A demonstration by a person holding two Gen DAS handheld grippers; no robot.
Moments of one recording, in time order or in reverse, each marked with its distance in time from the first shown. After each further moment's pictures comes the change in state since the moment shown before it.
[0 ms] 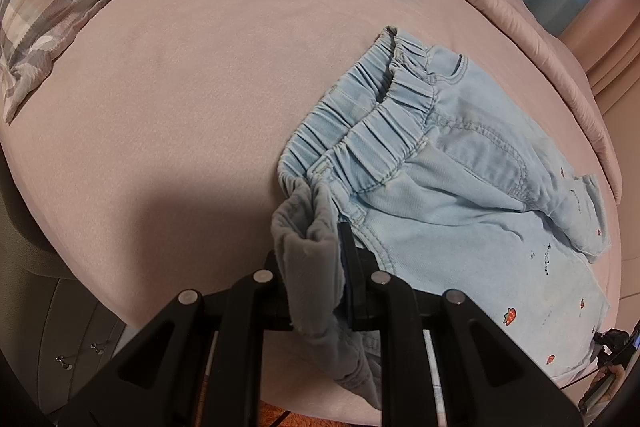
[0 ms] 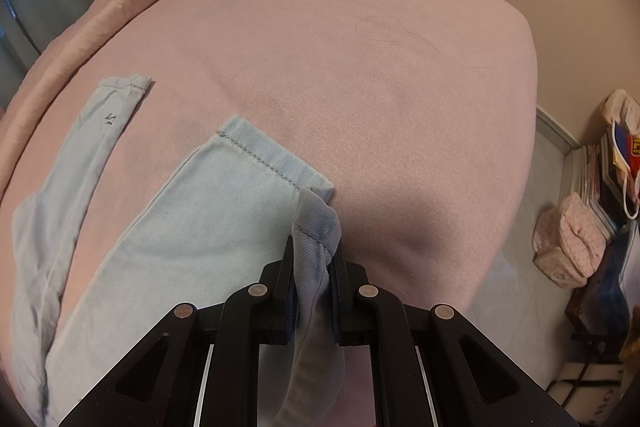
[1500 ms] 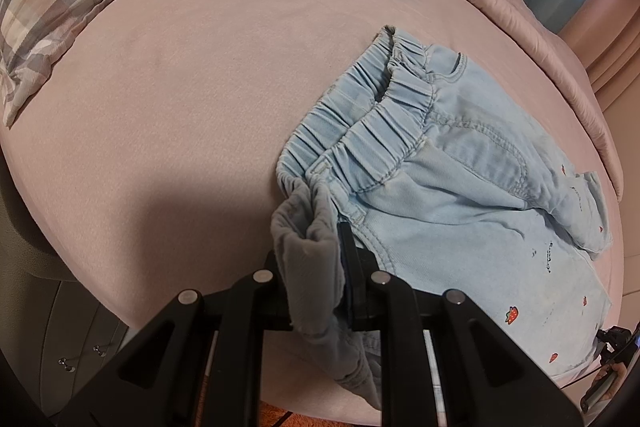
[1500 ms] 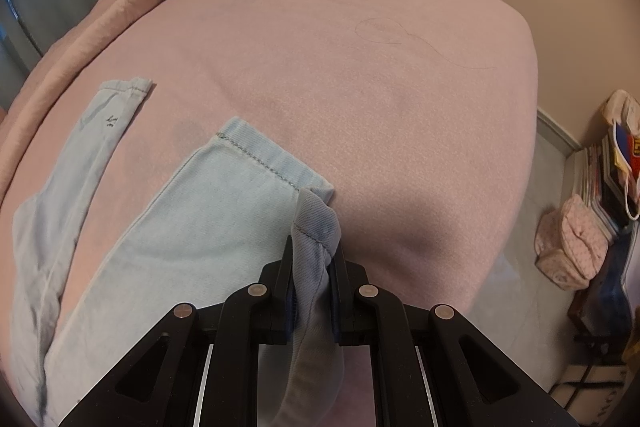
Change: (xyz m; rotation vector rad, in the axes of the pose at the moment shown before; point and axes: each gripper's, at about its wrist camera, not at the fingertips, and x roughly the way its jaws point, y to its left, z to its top) left arm 0.000 0.001 0.000 0.015 -0.001 0.004; right arm 0.003 0.003 0.000 0.003 -0.021 0.003
